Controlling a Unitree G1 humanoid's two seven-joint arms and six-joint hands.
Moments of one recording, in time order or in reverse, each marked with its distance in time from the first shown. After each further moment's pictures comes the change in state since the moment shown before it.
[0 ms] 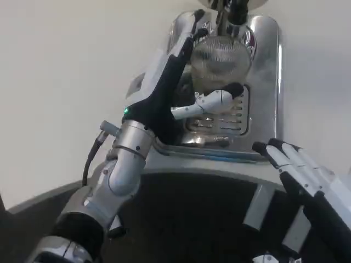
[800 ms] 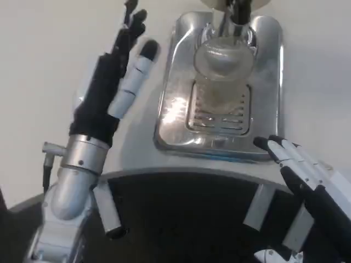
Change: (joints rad) left arm 0.386 0.029 0.205 -0.755 -0.490 0.321 -0.366; right arm -0.048 -0.076 0.006 0.000 0.049 0.085 0.005
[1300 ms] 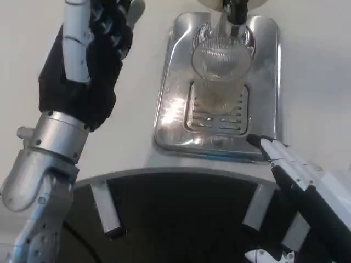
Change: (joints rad) left arm 0.052 -0.012 0.131 -0.594 -0.474 0.593 -0.077; right arm -0.011 0.000 0.052 0.007 -0.016 0.017 -0.009
